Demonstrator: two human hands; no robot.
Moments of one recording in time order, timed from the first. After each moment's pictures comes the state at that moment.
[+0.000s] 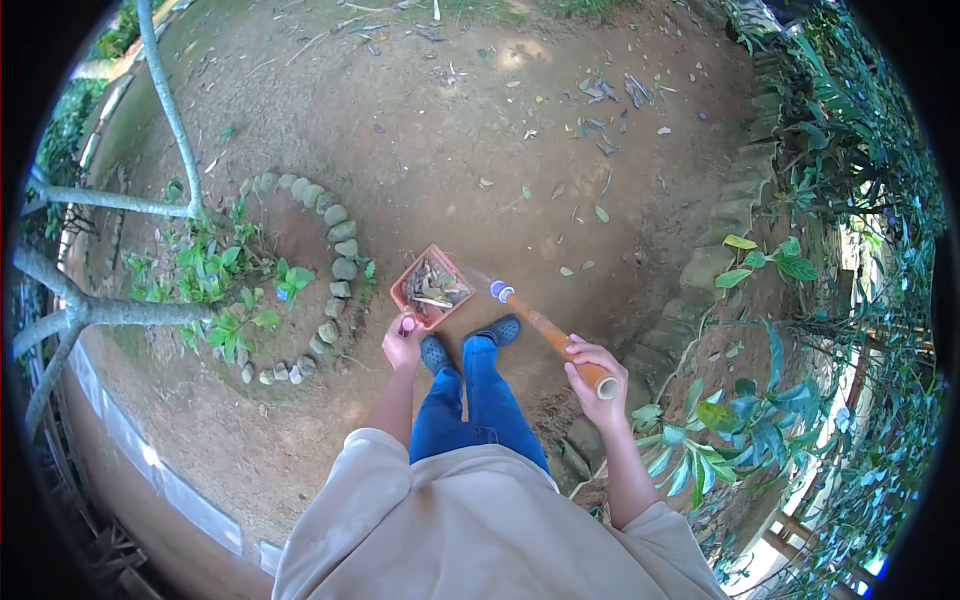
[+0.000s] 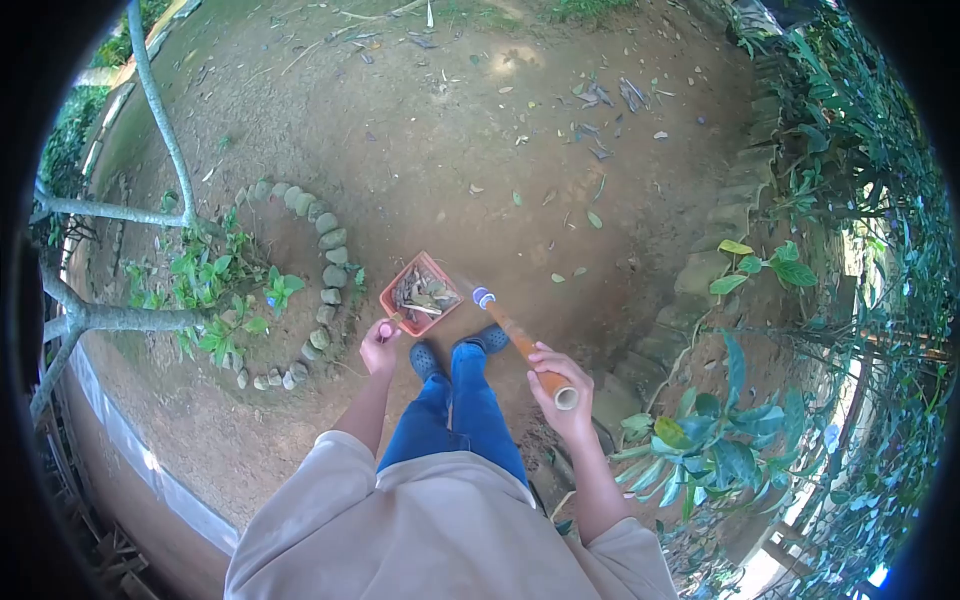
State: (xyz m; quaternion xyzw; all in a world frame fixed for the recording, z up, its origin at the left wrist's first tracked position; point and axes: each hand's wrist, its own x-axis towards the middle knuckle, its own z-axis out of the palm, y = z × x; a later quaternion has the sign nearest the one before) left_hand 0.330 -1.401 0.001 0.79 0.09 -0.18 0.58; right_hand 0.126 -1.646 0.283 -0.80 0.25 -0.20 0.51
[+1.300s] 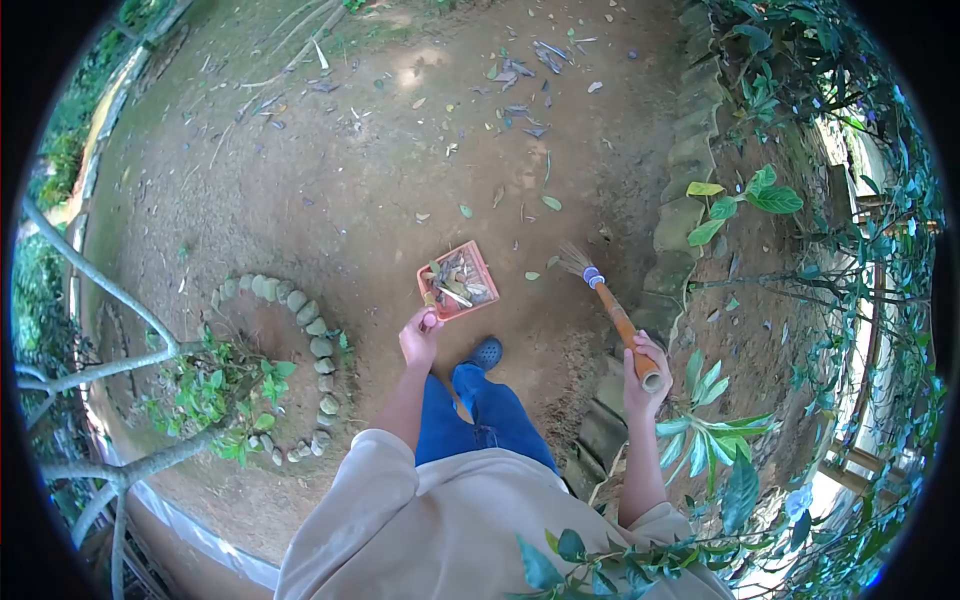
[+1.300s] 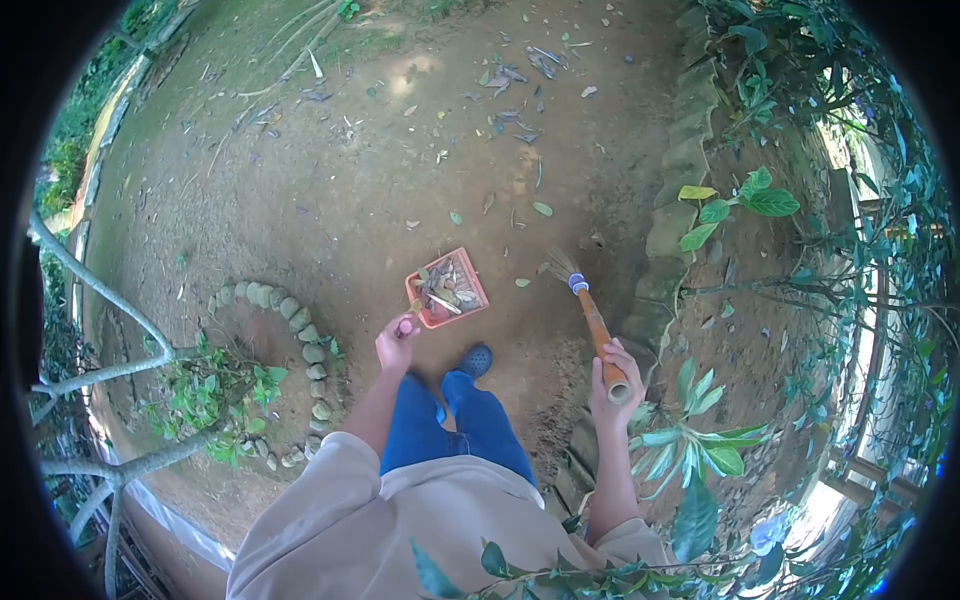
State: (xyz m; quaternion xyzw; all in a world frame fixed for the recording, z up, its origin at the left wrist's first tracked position) left_hand 0.349 -1.654 0.028 0.79 -0.13 -0.30 0.52; right_hand 0.030 -1.833 0.263 -0.74 0.47 -0.38 0.30
